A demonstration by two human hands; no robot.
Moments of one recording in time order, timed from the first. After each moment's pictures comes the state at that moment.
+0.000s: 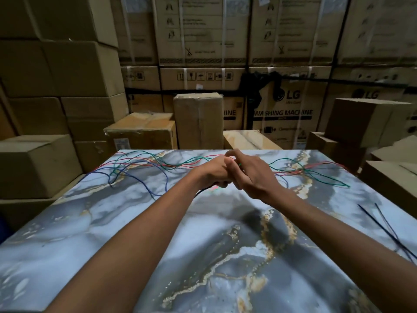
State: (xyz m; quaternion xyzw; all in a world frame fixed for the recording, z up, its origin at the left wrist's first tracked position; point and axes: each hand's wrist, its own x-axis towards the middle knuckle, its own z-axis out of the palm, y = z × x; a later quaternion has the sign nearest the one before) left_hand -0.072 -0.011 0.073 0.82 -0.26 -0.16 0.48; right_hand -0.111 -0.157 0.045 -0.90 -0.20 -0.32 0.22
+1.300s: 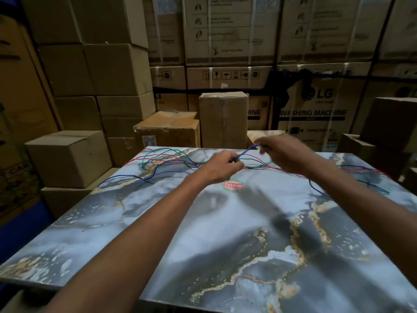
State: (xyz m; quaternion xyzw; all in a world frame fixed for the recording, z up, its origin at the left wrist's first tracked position) left_hand -0.049 0.043 0.062 0.88 -0.26 0.03 0.40; right_hand -0.072 -0.167 0.105 -0.96 -0.16 -0.21 0.06
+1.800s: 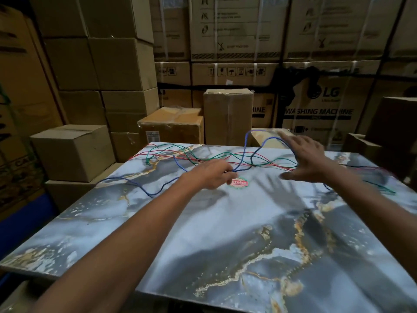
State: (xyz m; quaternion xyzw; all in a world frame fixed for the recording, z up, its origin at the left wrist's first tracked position) left_hand -0.042 0.075 0.047 0.95 -0.29 0.02 0.14; right_hand -0.063 -0.220 0.069 -0.98 -0.10 -0.16 0.01
